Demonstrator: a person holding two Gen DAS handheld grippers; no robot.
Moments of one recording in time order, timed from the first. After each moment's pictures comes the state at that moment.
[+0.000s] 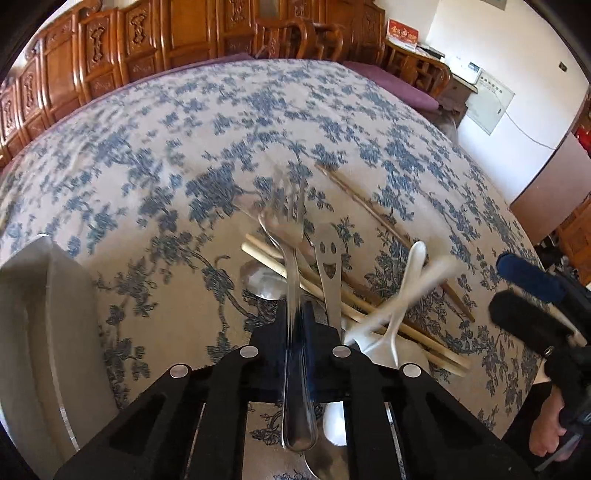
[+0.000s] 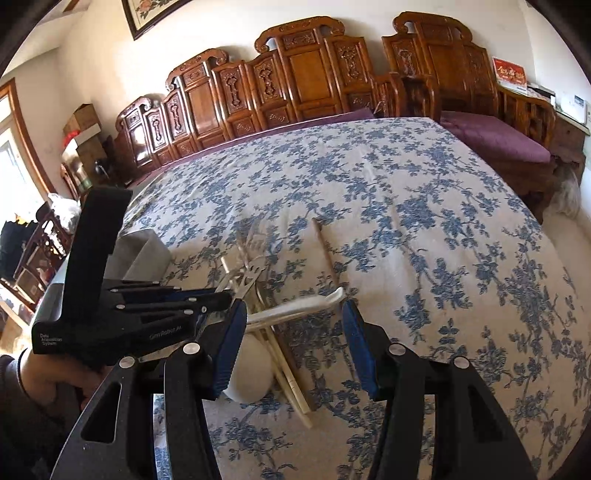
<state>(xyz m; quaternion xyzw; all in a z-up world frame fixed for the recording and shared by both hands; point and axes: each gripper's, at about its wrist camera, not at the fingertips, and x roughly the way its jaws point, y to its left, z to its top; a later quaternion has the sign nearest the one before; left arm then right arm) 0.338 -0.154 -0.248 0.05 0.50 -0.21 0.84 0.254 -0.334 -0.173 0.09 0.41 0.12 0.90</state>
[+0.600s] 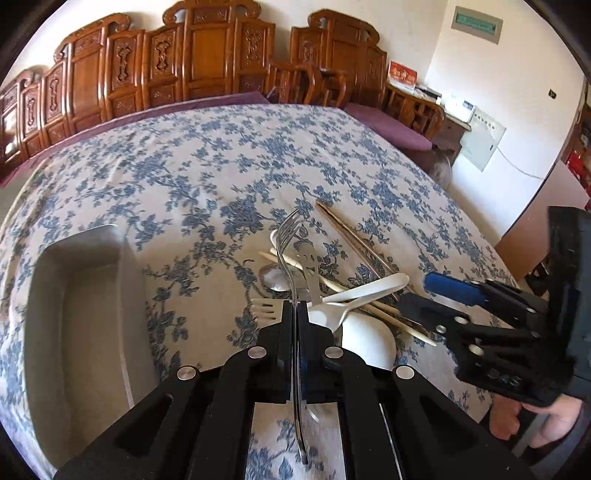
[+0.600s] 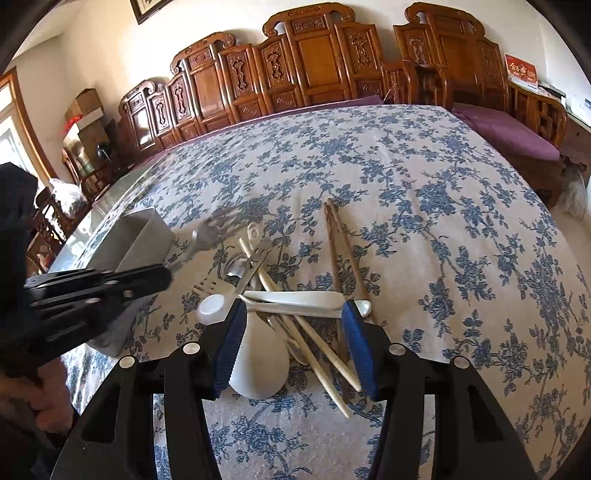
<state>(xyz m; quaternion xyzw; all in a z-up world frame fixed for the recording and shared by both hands) 0.289 -0.118 -0.206 0.01 0.43 -0.21 0.88 0.261 -0.316 -0.186 0.08 0.43 0.13 0.89</state>
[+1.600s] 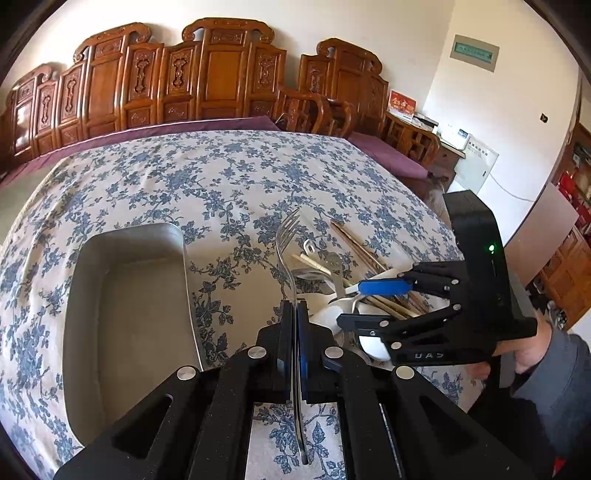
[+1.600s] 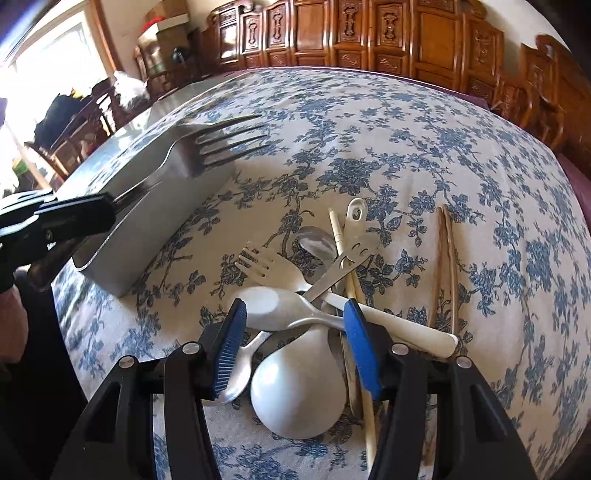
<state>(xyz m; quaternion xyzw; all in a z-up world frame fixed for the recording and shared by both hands) 0.262 -0.065 -0.188 -0.02 0.39 -0.21 0.89 0.305 -0.250 -0.207 -0.07 0.49 0.29 0.82</state>
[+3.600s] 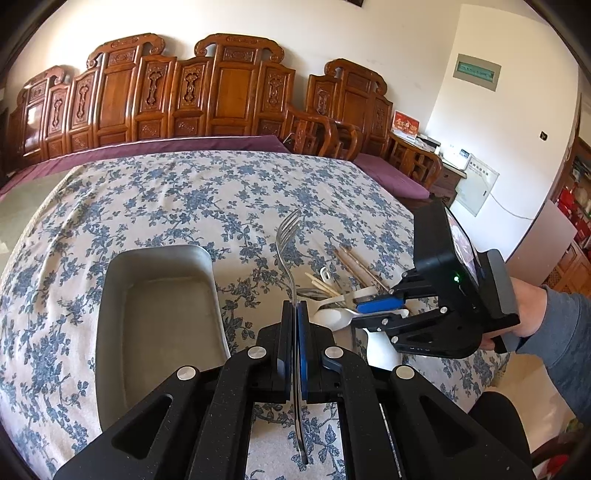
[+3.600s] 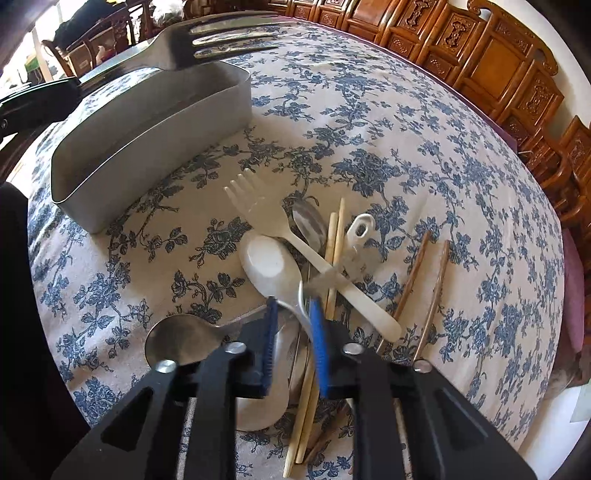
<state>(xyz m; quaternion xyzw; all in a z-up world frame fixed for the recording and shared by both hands) 0.254 -0.039 -0.162 -0.04 0.37 -0.20 0.91 0.317 -0.217 -0.204 -0.25 0.52 0.30 0.76</state>
